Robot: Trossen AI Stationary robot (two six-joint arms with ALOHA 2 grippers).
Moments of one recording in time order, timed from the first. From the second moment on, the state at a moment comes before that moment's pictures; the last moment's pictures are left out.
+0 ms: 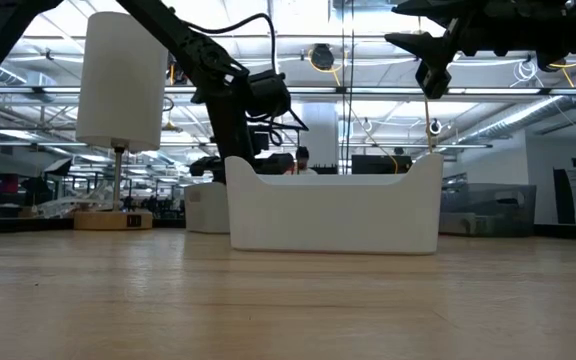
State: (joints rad) left arm 0.39 1.94 1.30 -0.46 -0.37 -0.63; right arm -0.08 0.89 0.43 0.45 -0.24 0.58
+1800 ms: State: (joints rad) left arm -0.15 1.00 0.93 -0.35 -0.20 -0.45; right arm 0.31 0.82 0.65 -0.24 -0.13 0.63
